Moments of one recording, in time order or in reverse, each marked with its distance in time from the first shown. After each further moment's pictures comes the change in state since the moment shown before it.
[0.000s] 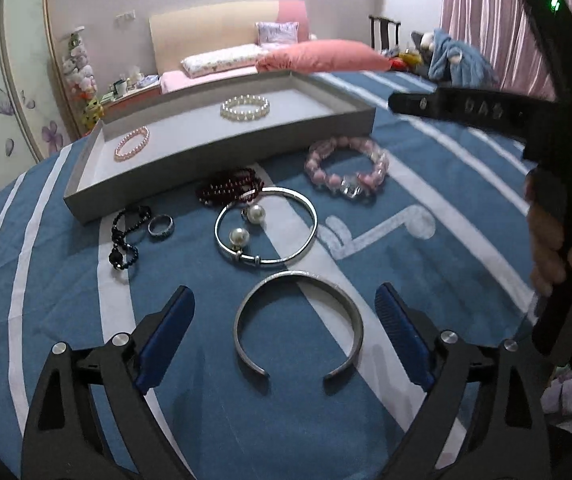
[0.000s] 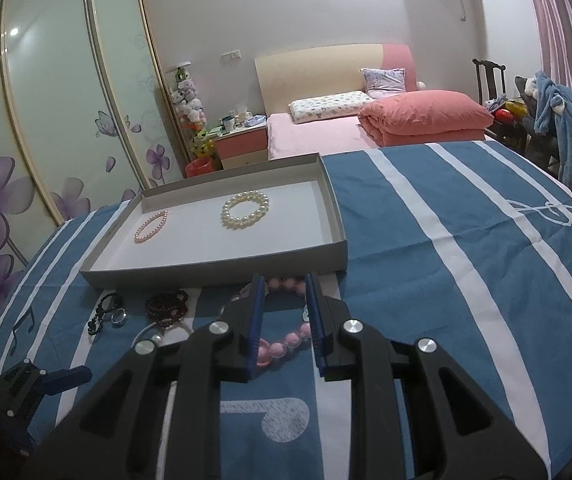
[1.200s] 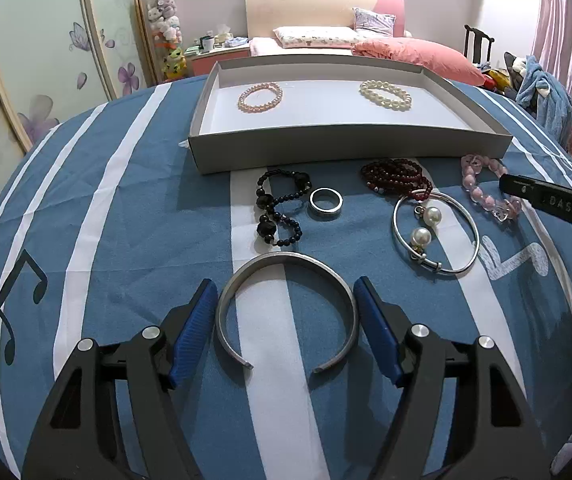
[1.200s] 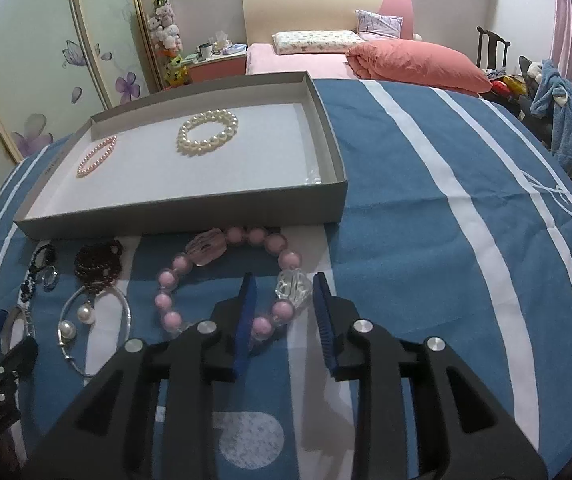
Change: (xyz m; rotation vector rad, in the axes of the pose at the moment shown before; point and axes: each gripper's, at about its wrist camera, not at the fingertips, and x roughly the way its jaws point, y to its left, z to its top) left arm 0.003 0.085 -0.011 -0.245 0.068 0.196; right arm 0.071 0.000 -0.007 -0.075 0.272 -0.131
